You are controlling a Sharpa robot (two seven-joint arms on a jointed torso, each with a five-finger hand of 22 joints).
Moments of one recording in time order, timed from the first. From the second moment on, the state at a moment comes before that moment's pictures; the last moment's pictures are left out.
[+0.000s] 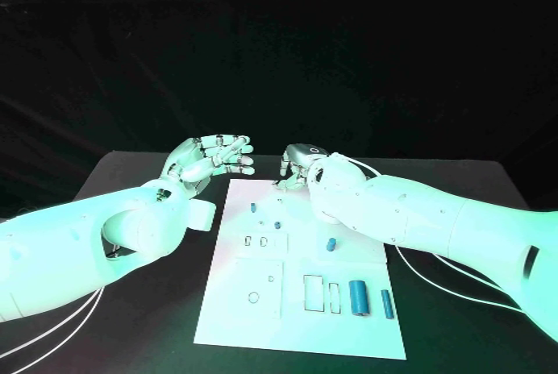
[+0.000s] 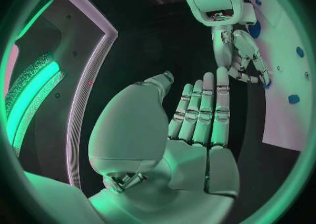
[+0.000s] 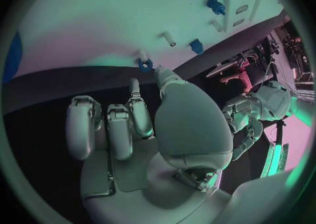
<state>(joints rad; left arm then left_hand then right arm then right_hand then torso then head) 1.22 -0.93 0.00 1.66 -0.01 -0.37 0.46 1.42 -0.16 0.40 0.27 0.07 0.83 0.21 0.28 0.20 1.02 0.17 0.09 0.07 0.97 0.12 0.41 0.41 0.17 0.93 0.21 0.57 0.25 1.29 -0.26 -0.11 0.98 -1.47 -0.34 -0.35 1.26 -0.19 0.17 0.29 0.25 0.93 0.13 0.34 0.43 1.37 0.05 1.40 1.31 1.47 -0.01 1.56 1.31 0.06 1.44 0.09 1.39 1.31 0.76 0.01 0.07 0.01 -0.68</state>
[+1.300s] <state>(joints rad) 1.22 -0.91 0.00 1.65 -0.01 -0.37 0.45 1.42 -0.16 0.40 0.27 0.07 0.83 0.21 0.28 0.20 1.02 0.17 0.09 0.07 0.97 0.12 0.41 0.41 0.17 0.92 0.21 0.57 0.26 1.29 -0.21 -0.11 0.91 -1.45 -0.30 -0.35 1.31 -0.18 0.20 0.28 0.25 0.94 0.12 0.36 0.43 1.37 0.04 1.41 1.31 1.47 -0.02 1.56 1.31 0.06 1.45 0.09 1.40 1.31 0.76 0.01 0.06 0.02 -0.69</state>
